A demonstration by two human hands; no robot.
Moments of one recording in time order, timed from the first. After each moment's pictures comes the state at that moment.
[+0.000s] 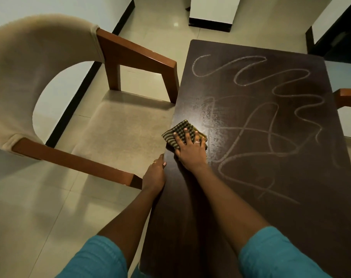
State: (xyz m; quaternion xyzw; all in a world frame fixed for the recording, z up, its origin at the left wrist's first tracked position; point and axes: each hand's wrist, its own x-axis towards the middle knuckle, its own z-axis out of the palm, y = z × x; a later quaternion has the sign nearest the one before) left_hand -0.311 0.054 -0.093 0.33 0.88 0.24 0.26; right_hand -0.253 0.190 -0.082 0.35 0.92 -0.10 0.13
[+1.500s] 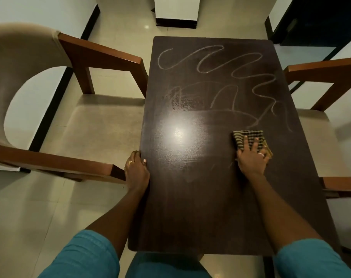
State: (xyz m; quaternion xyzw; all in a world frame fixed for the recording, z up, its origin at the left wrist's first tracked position) left_hand -0.269 0.034 -0.076 0.31 0.90 0.25 0.18; right_hand 0.002 0.237 -0.066 0.67 0.72 -0.12 0.13
